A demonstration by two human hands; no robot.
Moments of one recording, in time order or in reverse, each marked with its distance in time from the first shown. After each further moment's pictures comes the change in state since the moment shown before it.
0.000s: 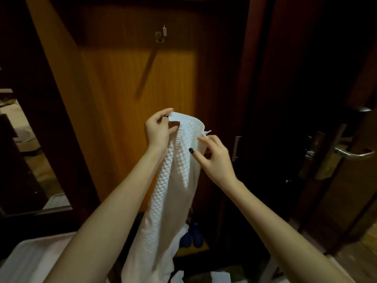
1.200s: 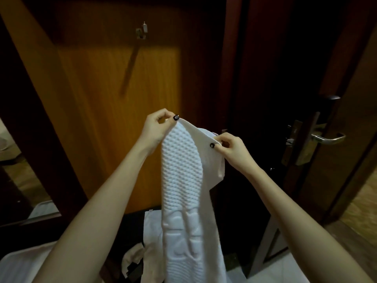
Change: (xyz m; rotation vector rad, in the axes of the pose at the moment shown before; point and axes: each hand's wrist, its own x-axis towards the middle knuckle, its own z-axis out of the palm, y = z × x) left_hand -0.004 0.000 -0.005 0.263 -0.558 0.230; right_hand -0.007 0.027 -0.074 0.033 -0.092 0.289
